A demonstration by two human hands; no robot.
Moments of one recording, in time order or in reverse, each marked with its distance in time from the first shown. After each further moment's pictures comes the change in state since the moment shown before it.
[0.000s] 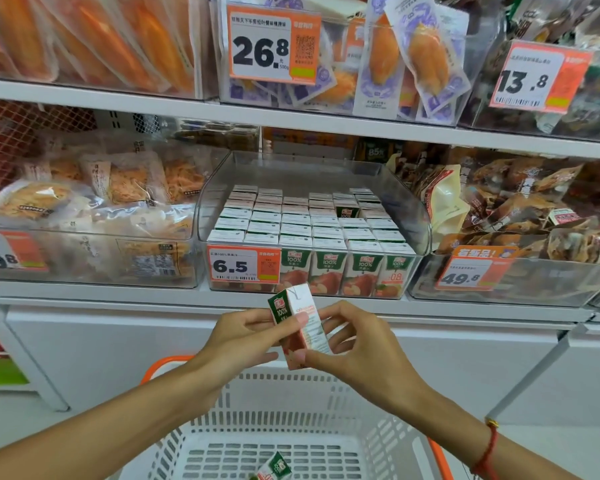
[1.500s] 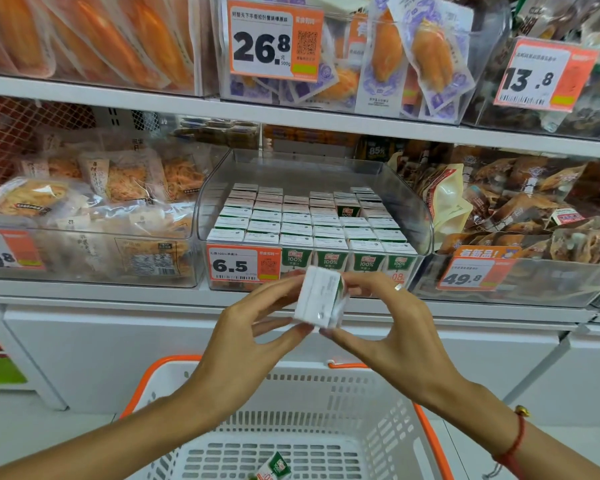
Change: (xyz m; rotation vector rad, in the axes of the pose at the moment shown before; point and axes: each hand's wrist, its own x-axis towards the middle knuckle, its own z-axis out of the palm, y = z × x) left_hand -0.013 -0.003 0.002 0.179 -0.077 0.675; right_hand 0.000 0.003 -0.030 -0.190 0.250 -0.503
